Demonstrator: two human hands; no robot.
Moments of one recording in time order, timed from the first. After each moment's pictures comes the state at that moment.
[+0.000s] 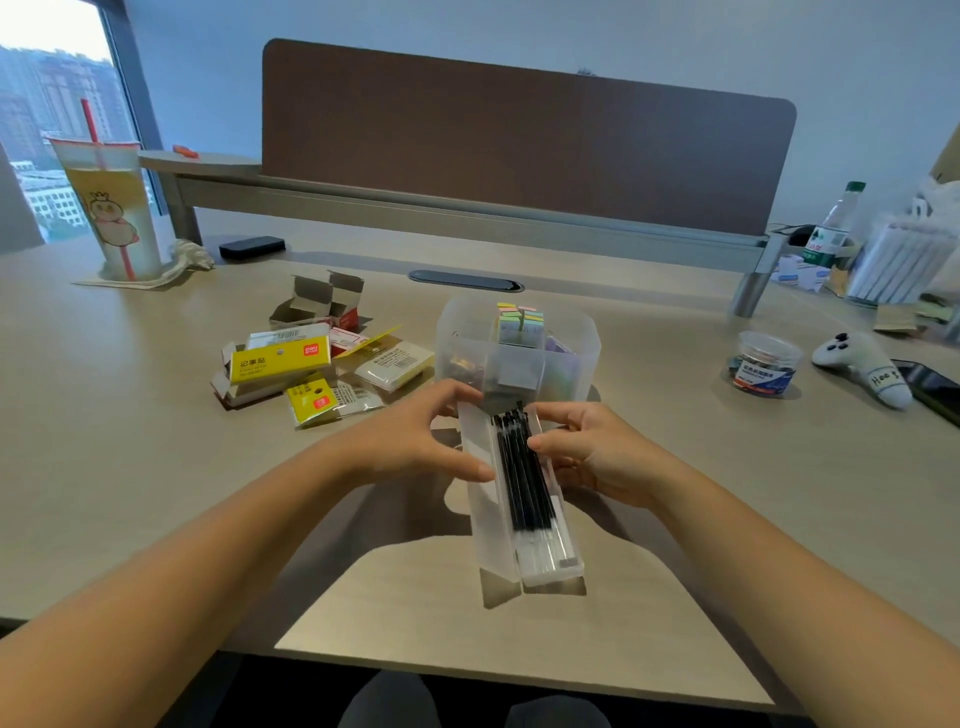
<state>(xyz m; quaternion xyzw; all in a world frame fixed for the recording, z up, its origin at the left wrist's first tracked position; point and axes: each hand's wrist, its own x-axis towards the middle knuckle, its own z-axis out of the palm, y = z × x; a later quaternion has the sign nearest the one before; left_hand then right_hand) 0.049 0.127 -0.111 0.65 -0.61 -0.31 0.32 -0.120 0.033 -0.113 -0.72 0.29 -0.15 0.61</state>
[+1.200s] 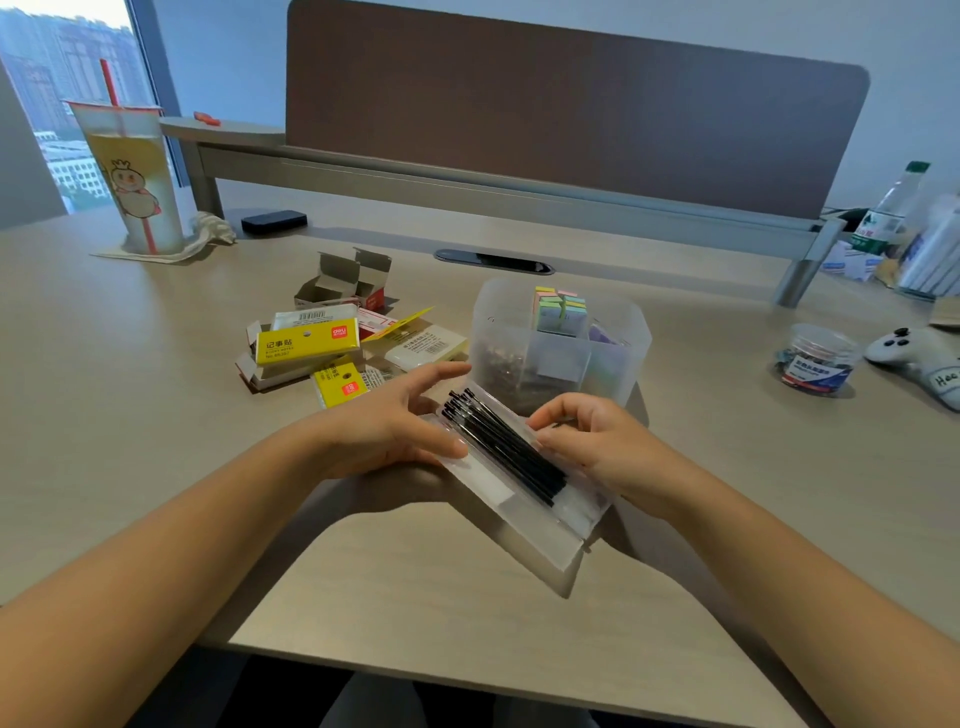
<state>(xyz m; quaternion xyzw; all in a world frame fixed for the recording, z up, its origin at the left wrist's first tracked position) 0.089 0.136 -0.119 0.56 -0.48 -0.51 0.45 -0.093 0.045 -0.116 -0.79 0.31 -0.17 0.50</state>
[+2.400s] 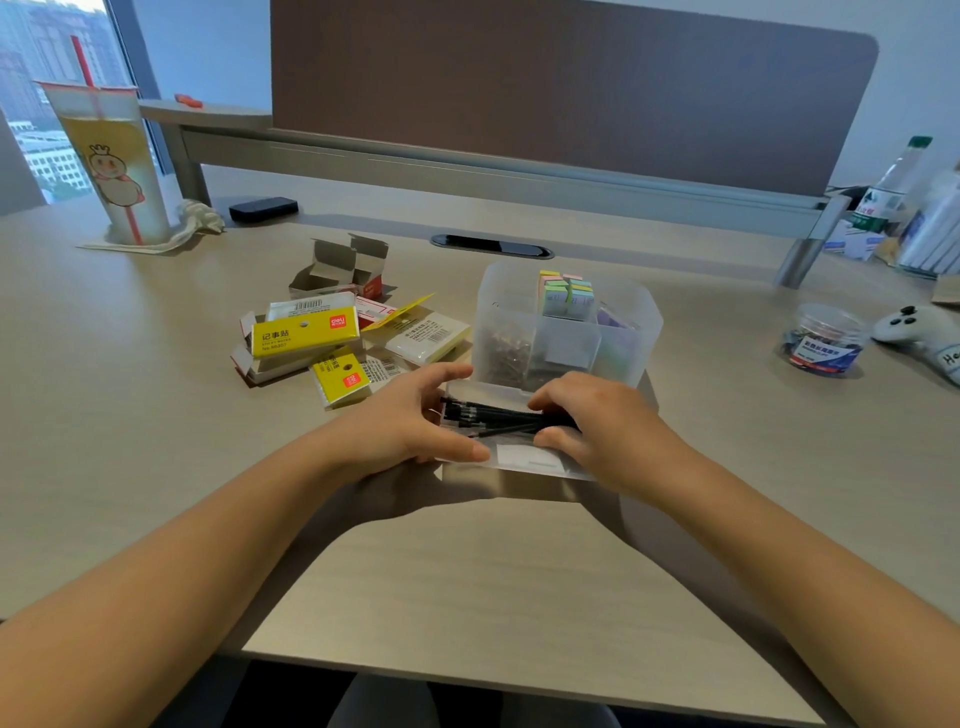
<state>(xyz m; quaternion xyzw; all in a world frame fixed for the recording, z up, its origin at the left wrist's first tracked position) 0.083 0.139 -0.126 0.63 -0.52 -0.41 0.41 -0.086 0.052 -0.108 -0.95 0.28 -0.11 0.09</state>
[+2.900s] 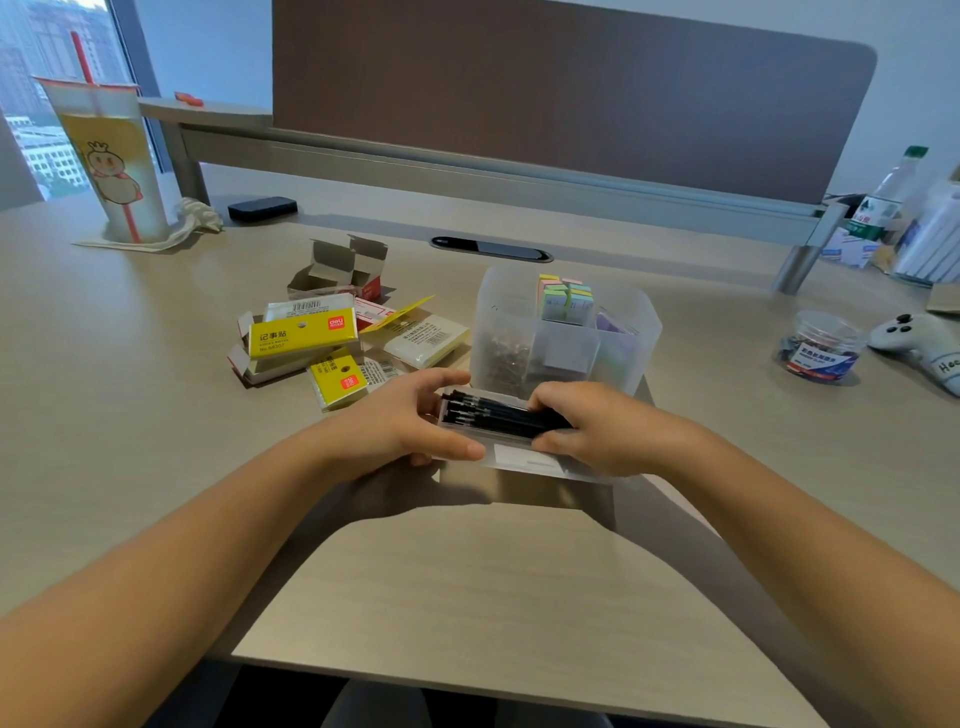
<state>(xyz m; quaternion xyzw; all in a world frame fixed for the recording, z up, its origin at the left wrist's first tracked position) 0.085 0.141 -0.122 0.63 -0.52 -0.42 0.40 -0.077 0.041 -0.096 -0.95 0.27 0.04 0.16</state>
